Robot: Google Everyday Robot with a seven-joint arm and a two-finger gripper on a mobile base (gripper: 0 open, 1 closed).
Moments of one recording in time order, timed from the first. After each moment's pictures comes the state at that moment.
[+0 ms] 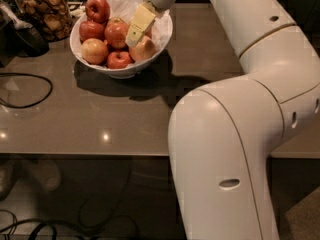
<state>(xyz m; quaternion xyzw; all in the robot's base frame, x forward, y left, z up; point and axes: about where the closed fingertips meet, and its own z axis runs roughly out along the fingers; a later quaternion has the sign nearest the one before) 0.701 0.030 0.954 -0.54 0.81 0.12 0.19</state>
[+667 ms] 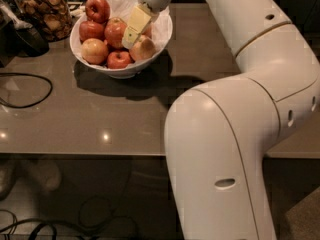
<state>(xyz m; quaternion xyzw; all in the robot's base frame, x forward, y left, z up) 0.696 0.042 0.953 -0.55 0.80 0.13 0.18</state>
